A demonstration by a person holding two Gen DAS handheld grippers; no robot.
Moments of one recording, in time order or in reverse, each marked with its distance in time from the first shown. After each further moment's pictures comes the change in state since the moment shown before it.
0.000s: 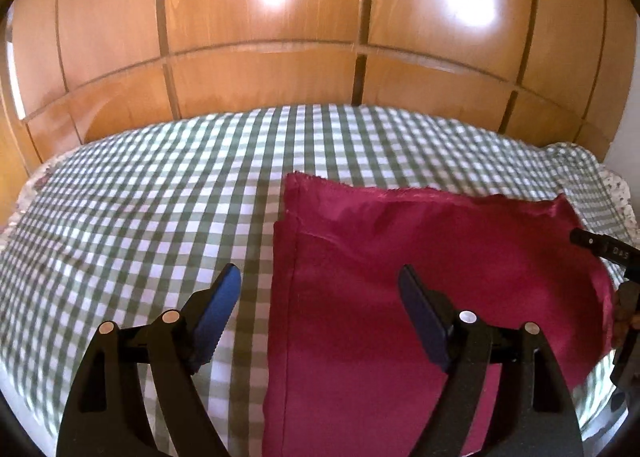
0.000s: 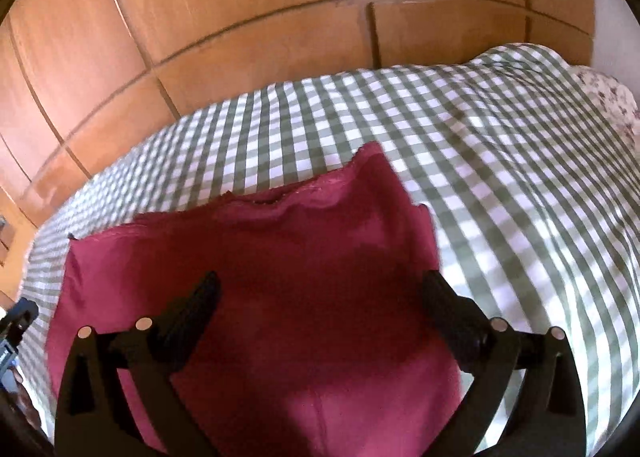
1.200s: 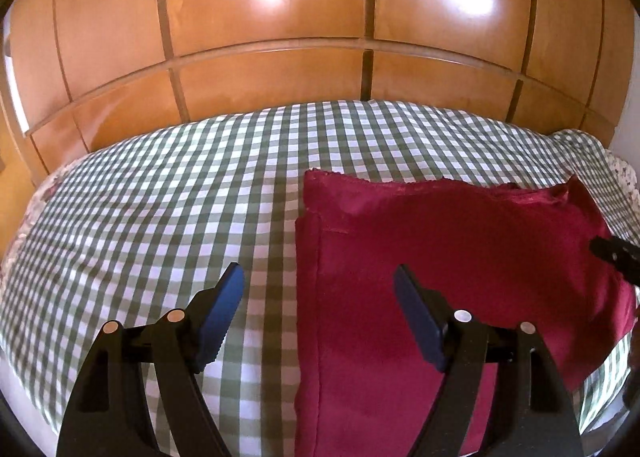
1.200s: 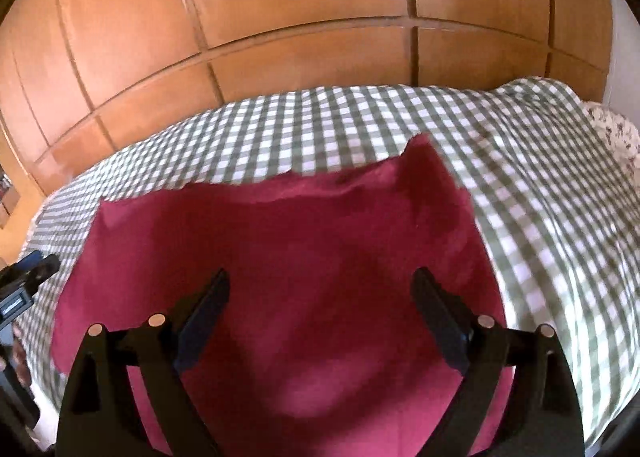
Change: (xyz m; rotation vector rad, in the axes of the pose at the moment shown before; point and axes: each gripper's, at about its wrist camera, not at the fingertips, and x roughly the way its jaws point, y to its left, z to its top) left arm 0.009 0.014 -0.001 0.050 0.016 0.037; right arm -0.014 0.058 -0.022 -0.134 -0.033 0.001
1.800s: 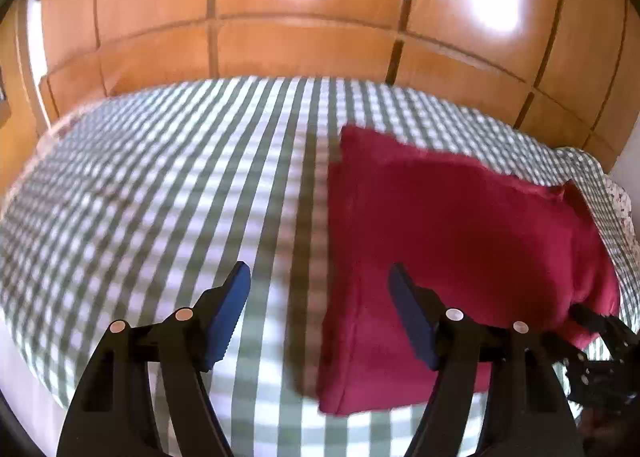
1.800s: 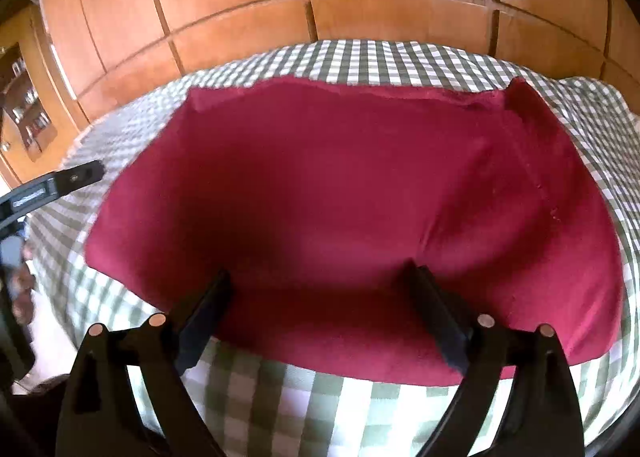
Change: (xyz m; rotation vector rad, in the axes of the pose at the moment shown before) left arm -0.029 0.032 -0.039 -0.128 0.034 -0.015; right arm -0.012 0.079 -0.087 -0.139 0.091 0.153
